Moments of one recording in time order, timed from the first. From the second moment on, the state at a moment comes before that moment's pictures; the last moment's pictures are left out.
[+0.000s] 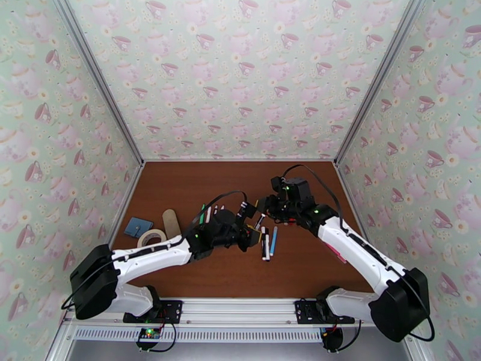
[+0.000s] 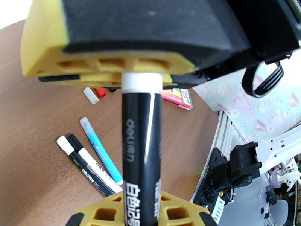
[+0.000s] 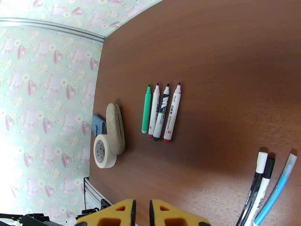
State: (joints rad) left arm -0.96 1.42 0.86 0.09 0.23 -0.44; right arm 0.46 1.25 1.02 -0.42 -0.45 0.77
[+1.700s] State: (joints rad) left arm -0.83 1.18 0.72 -0.11 0.16 -0.56; right arm 0.33 1.43 0.86 -0.68 -0.08 0.42
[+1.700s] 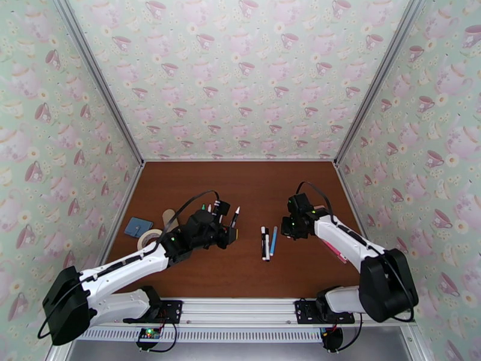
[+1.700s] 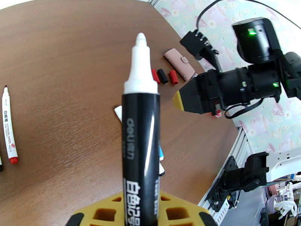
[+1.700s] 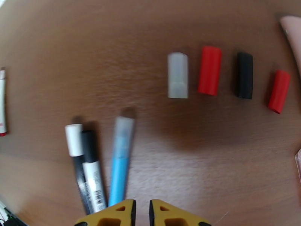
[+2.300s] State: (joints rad) left arm -0.83 1.18 0.72 -0.12 0.16 -0.55; right arm 0.30 1.62 0.90 -0.64 -0.02 0.39
